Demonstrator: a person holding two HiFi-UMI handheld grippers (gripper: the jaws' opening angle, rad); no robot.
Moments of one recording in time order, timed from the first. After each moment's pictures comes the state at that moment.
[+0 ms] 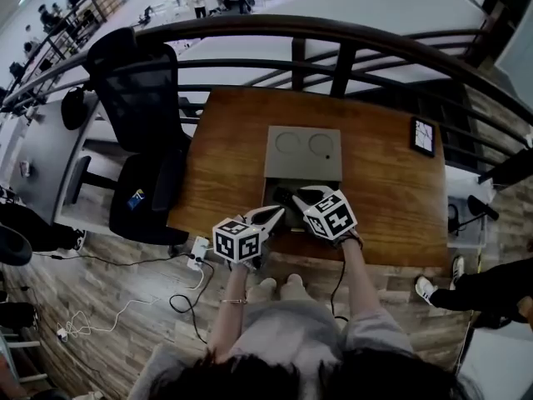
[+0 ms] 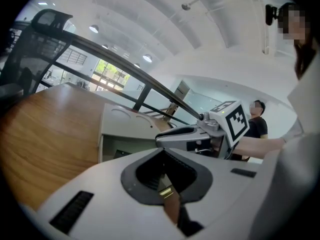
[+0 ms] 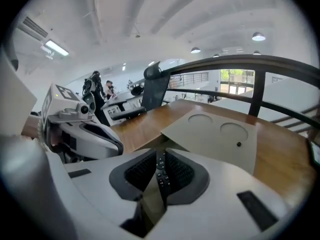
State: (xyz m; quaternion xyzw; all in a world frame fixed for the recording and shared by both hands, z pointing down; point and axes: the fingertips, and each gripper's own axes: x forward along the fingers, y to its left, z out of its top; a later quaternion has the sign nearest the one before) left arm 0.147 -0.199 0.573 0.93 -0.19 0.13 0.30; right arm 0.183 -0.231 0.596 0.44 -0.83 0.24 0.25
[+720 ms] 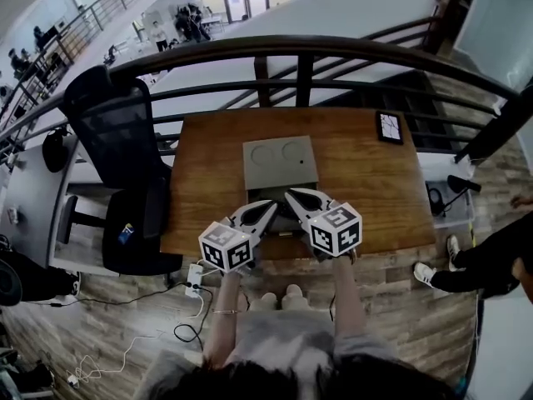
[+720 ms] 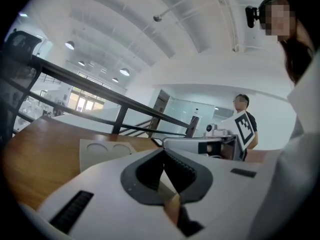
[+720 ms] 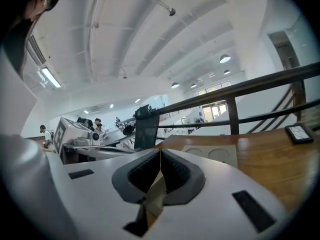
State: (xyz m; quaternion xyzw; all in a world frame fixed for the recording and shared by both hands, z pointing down) left arm 0.170 -0.188 0.484 0.97 -0.12 0.08 0.20; right arm 0.200 -0.199 0.484 0.54 -0.82 0.20 0.03
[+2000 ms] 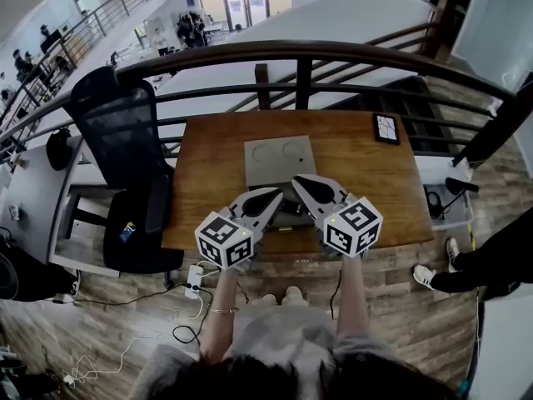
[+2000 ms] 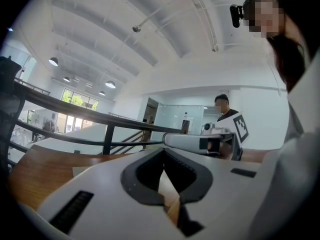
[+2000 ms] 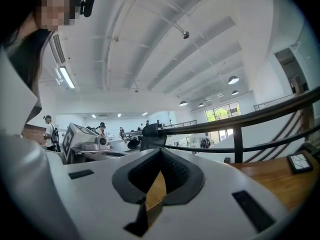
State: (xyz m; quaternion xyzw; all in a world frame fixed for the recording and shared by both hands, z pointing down) left arm 0.176 -0.157 0.409 0.99 -0.08 0.04 0.11; right arm 0.203 -0.164 0.396 0.53 -0.84 0.09 -0.02
